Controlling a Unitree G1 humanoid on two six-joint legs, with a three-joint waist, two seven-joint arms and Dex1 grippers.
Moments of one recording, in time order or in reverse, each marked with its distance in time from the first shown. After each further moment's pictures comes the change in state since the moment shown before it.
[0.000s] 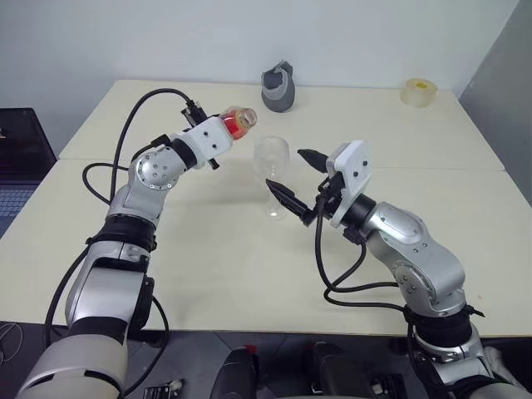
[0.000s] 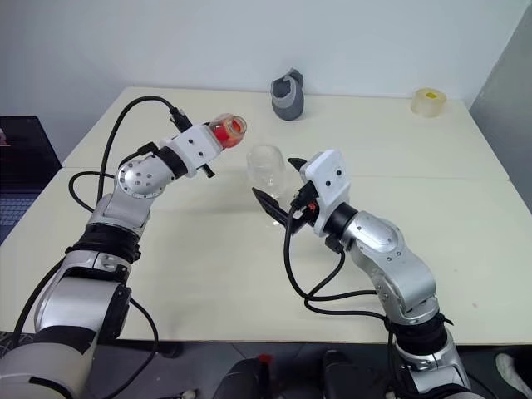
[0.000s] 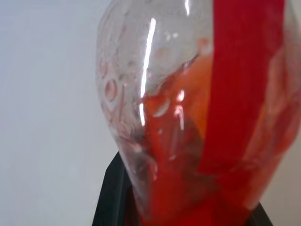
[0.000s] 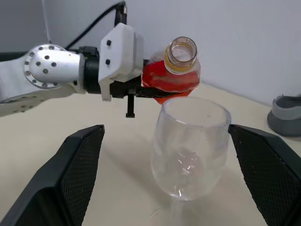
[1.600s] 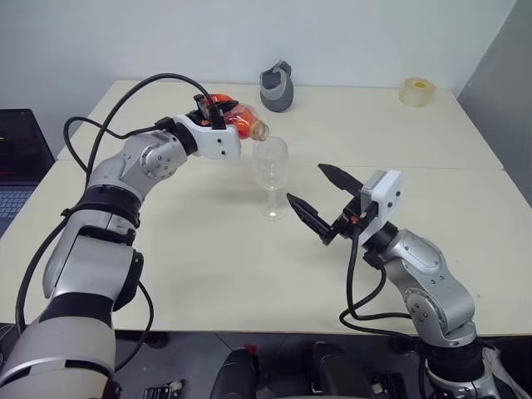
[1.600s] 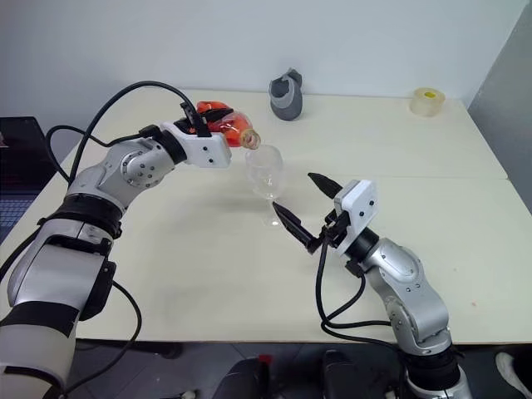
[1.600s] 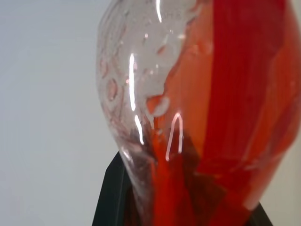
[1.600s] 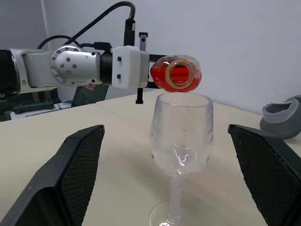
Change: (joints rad) left arm -0.197 0.080 -0.186 0.200 0.318 -0.235 0.270; right arm 0.238 -0.021 -0.071 -0.041 0.041 -0.275 0.117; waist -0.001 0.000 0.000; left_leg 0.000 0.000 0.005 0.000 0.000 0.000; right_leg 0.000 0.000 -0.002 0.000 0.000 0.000
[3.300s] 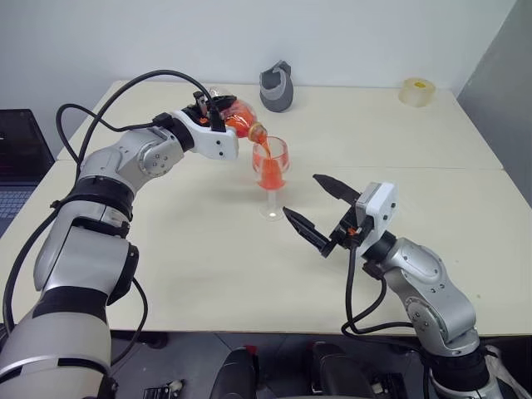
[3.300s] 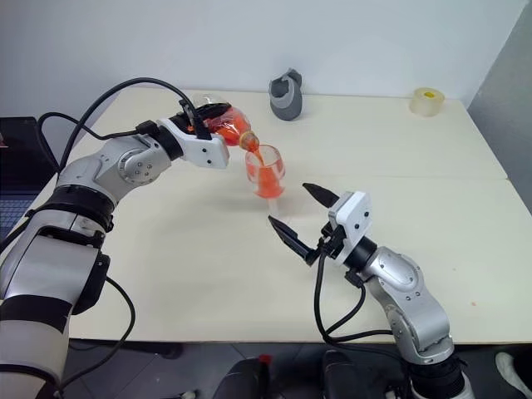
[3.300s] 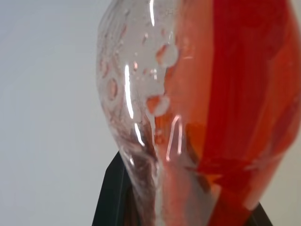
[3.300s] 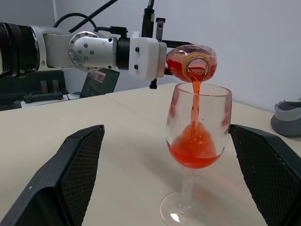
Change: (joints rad) left arm -0.056 0.026 -0.063 0.057 0.120 -0.036 0.132; right arm 0.045 -0.021 0.037 -0.027 -0.022 -0.019 0.016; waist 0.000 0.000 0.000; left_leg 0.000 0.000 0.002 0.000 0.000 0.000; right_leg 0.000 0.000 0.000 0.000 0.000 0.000
